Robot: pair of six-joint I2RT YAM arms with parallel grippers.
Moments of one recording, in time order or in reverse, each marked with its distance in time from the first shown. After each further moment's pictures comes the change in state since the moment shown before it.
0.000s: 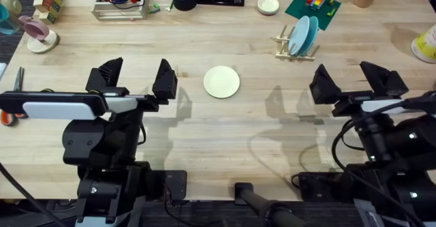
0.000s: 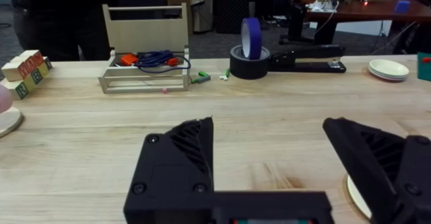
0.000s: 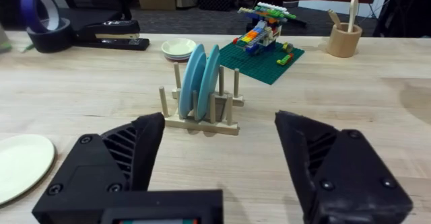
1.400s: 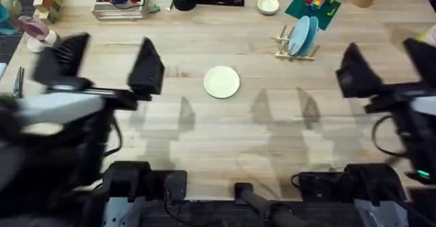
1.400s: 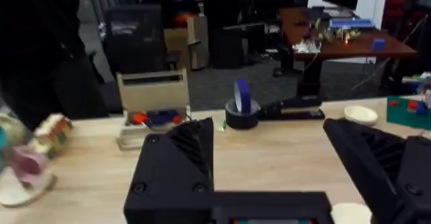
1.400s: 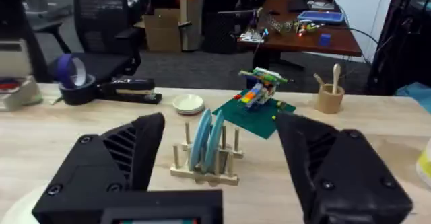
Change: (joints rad) left arm 0.000 0.024 0.348 -0.216 0.036 0.043; right arm 0.000 0.006 0.280 -0.131 -0.016 -0.004
